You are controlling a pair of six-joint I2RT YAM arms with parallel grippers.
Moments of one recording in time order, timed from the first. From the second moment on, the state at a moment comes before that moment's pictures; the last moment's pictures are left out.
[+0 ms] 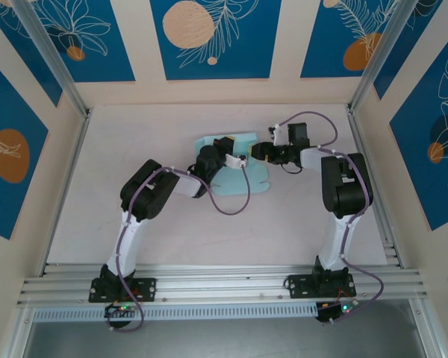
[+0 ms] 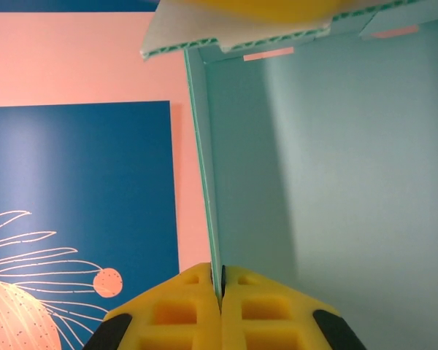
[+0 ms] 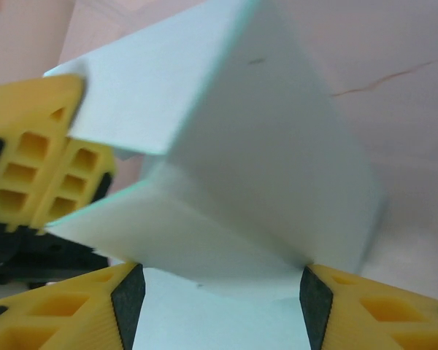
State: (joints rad) left arm -0.65 2.27 1.24 0.94 -0.12 1.55; right arm 0.15 1.98 1.19 -0.02 -0.76 0.31
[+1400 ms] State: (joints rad) left arm -0.65 2.26 1.24 0.92 -0.10 1.55; right arm 0.07 1.69 0.94 0.12 -0.75 0.35
